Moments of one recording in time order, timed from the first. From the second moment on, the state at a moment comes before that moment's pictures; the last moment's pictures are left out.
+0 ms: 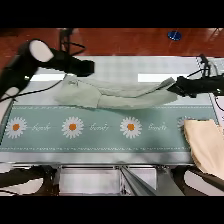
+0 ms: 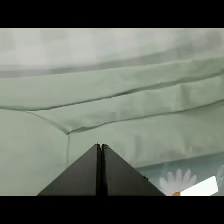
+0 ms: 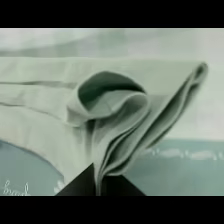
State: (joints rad) left arm -0.37 -1.45 1.43 1.13 -0.94 -1.57; right arm -0.24 -1.16 1.01 -0.87 1.15 1.34
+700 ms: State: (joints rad) left arm -0.87 -1.92 1.65 0.67 -0.85 -1.55; right arm -0.24 -0.58 0.88 -0.85 1.27 1.46
